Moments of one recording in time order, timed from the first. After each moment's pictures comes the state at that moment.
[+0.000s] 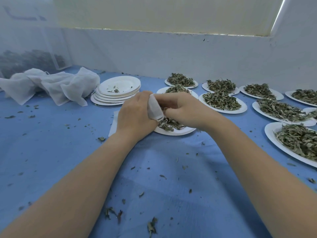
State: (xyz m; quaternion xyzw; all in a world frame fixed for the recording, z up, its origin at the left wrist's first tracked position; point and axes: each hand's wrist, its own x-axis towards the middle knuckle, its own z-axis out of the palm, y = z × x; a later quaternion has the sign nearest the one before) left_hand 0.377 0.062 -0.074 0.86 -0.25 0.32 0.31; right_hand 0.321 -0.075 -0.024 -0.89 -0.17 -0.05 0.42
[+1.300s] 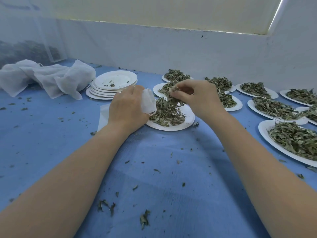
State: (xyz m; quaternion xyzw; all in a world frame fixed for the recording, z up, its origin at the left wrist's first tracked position) left_hand 0.383 0.068 -0.073 0.90 -0.22 0.31 0.20; right_hand 0.334 -0.109 -0.030 -0.89 -0.03 -0.28 0.35
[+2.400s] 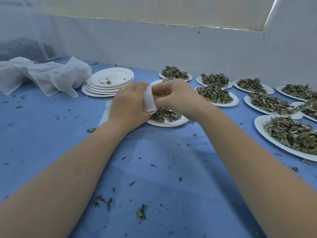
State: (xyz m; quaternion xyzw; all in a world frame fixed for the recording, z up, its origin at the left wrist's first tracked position) left_hand 0.387 0.062 -0.078 0.84 -0.30 0.37 0.24; right_hand 0.320 -0.073 -0.020 -0.88 -0.09 -0.06 0.46
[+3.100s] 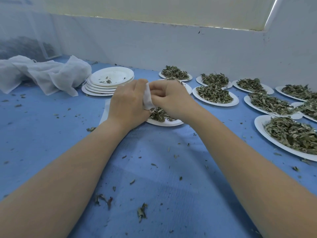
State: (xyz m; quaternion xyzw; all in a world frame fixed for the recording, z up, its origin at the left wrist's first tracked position) left_hand 0.377 0.062 -0.070 0.81 -0.33 0.43 0.22; right_hand 0.325 -0.061 -0.031 -0.88 -0.11 -0.14 0.44
